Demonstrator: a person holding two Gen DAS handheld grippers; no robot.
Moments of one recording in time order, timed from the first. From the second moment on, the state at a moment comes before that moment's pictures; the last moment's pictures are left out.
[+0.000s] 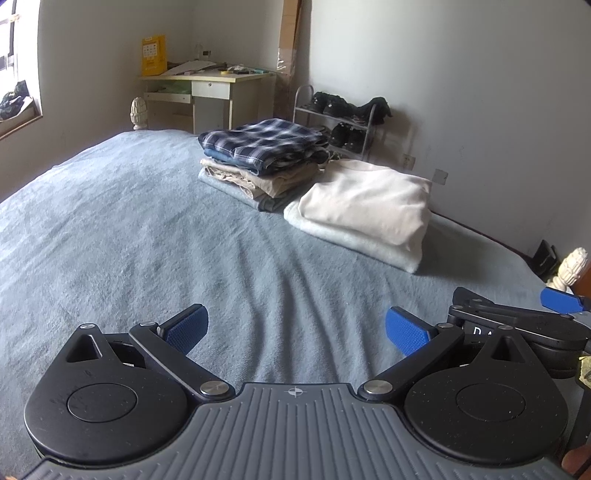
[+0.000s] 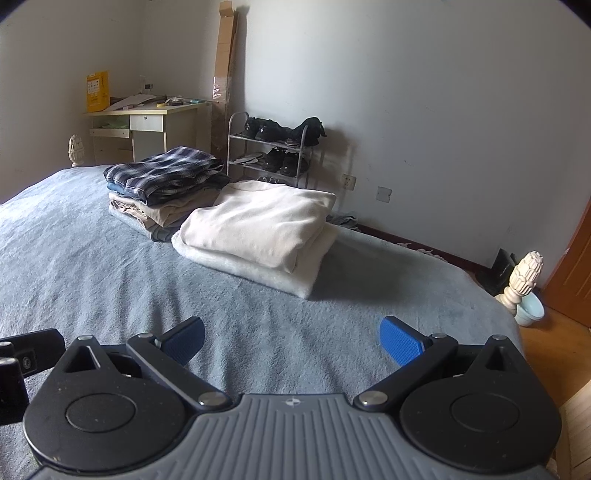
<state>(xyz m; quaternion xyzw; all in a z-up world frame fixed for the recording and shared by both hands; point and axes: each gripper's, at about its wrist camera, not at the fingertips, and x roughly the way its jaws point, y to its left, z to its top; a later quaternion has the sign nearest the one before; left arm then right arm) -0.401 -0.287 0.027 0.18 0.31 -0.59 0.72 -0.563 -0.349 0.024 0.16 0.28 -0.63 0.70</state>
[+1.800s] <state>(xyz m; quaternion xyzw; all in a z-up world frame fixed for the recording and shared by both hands) -0.401 -0.286 0.026 0.18 0.31 -0.58 0.73 -0.563 -0.346 0.025 0.16 0.28 -0.64 0.70</state>
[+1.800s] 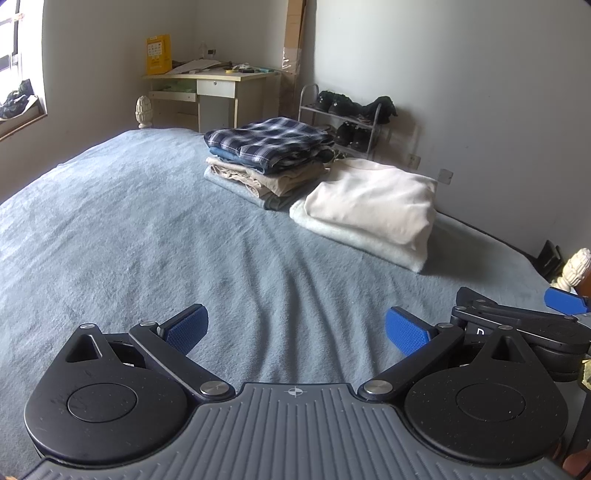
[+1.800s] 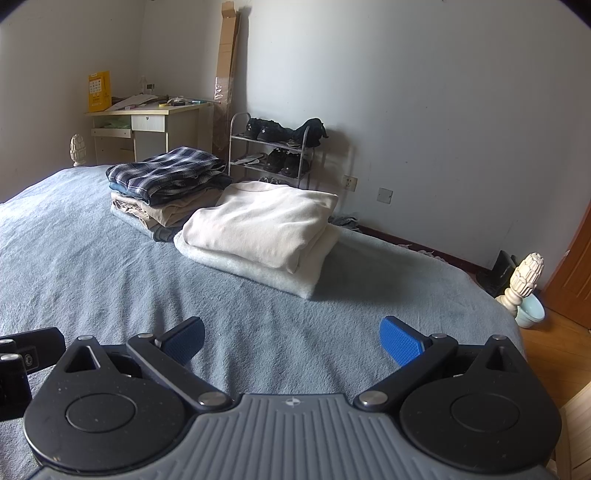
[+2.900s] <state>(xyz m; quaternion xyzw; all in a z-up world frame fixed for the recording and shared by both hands) -0.401 -0.286 0.026 0.18 0.31 -0.58 0.73 -0.562 -0.345 0.025 0.16 0.28 -0.64 0.70</state>
